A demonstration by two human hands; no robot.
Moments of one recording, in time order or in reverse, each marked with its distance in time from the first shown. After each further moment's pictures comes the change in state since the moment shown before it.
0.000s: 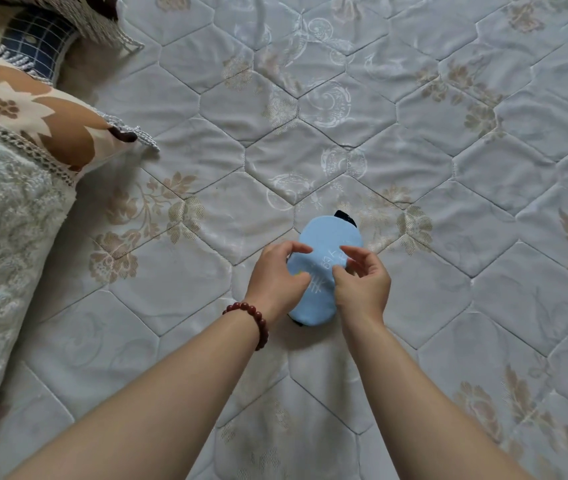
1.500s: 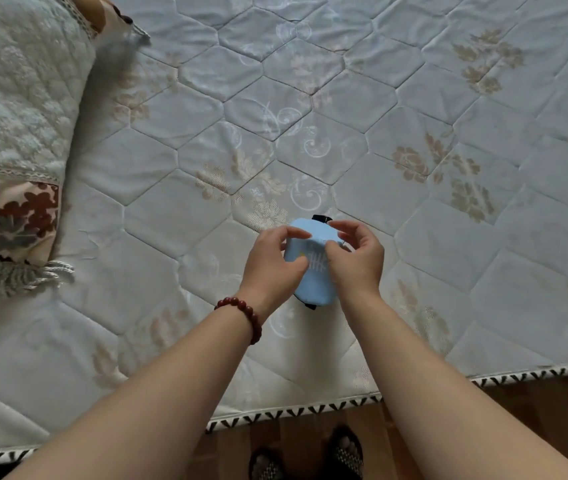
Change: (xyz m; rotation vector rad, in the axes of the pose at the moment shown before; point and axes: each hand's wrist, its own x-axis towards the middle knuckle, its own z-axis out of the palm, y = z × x) left_hand -0.372 -0.135 0.038 -0.064 -0.081 0.166; right_hand -0.328 0.141 -0.176 -0.034 0.062 -0.099
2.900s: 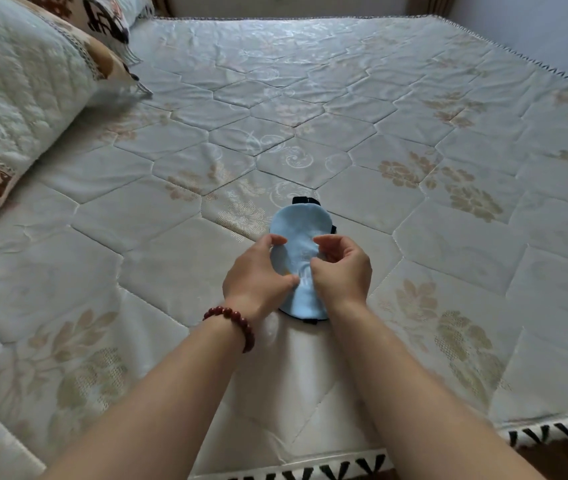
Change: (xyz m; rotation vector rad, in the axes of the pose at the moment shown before) left_hand 0.030 -0.108 0.076 0.263 0.196 0.188; right_hand 0.051 0.135 0.010 0.080 -0.002 -0.288
